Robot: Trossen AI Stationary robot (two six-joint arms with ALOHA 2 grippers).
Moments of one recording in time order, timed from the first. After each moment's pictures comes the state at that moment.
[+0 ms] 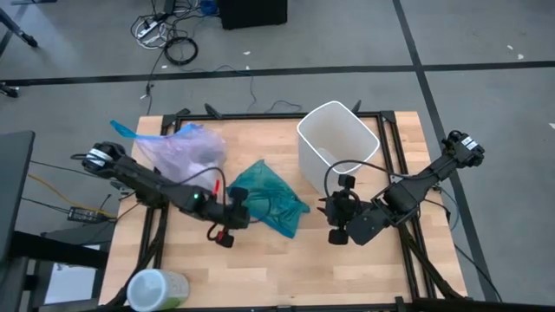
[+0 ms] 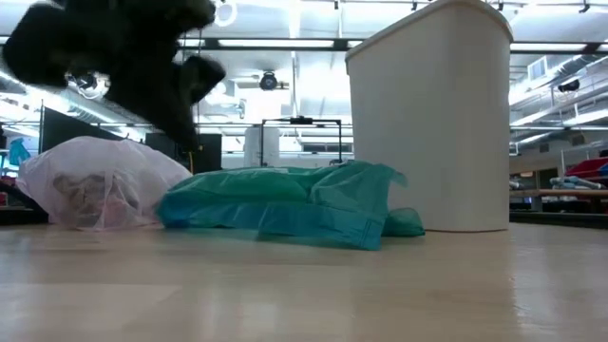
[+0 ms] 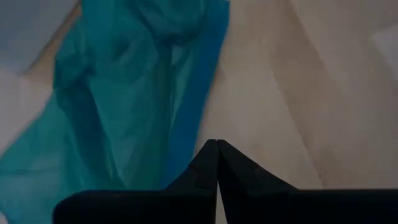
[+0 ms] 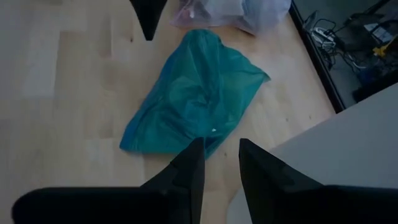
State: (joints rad) left arm -0.38 1.43 0.84 -0.37 -0.26 0.06; right arm 0.60 1.40 1.32 -0.72 0.76 0.33
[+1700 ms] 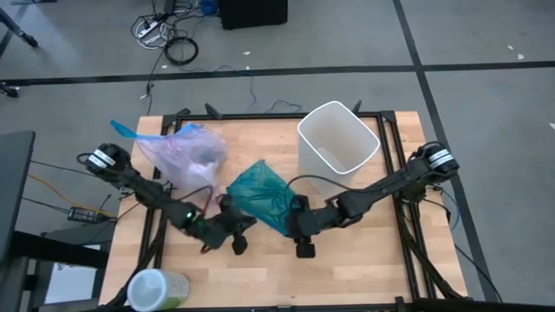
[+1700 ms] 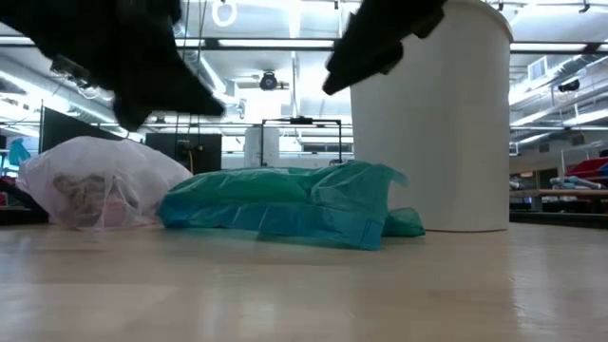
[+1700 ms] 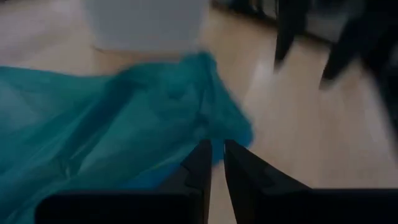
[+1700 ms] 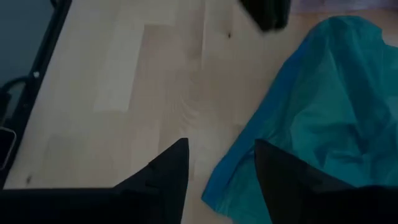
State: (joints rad) left arm -0.59 1.47 0.65 0.20 -0.77 -0.75; right arm 0.39 1.72 1.25 -0.21 0.25 0.22
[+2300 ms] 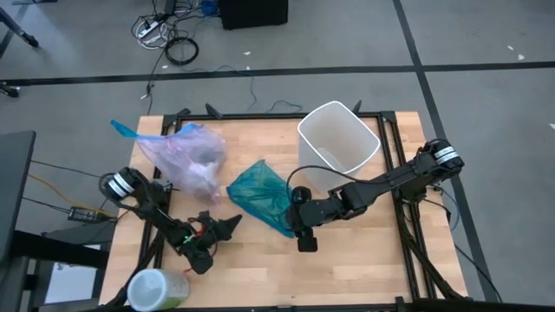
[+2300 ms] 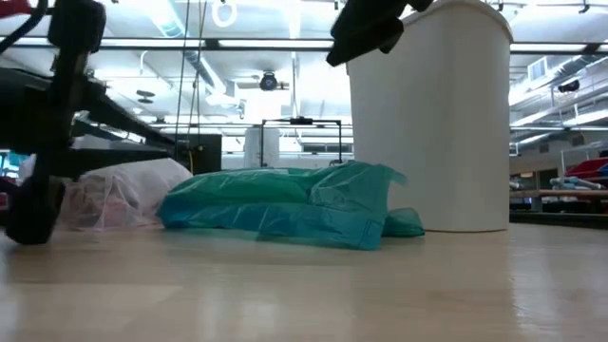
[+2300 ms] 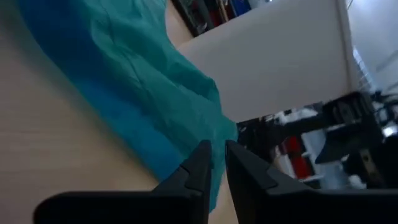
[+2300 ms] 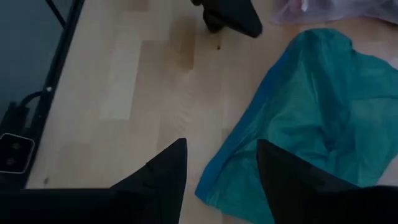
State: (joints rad) left arm -0.79 1.84 0.51 0.63 -1.39 -1.93; right arm 0.36 1.66 1.30 -0.32 0.23 0.22
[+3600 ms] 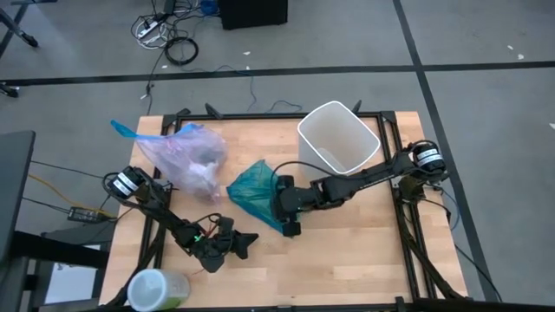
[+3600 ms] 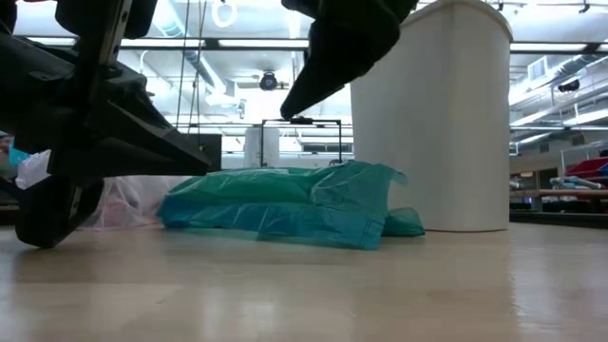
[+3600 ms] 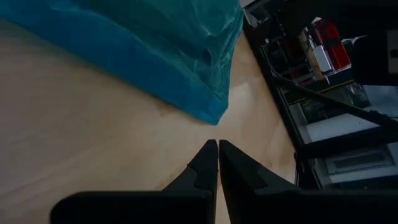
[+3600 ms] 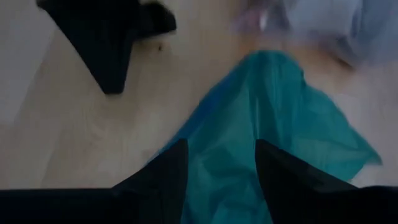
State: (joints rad) left arm -0.73 1.82 0.62 0.61 -0.93 -1.57; right arm 0.23 1.80 1.32 -0.17 0.27 -0.08
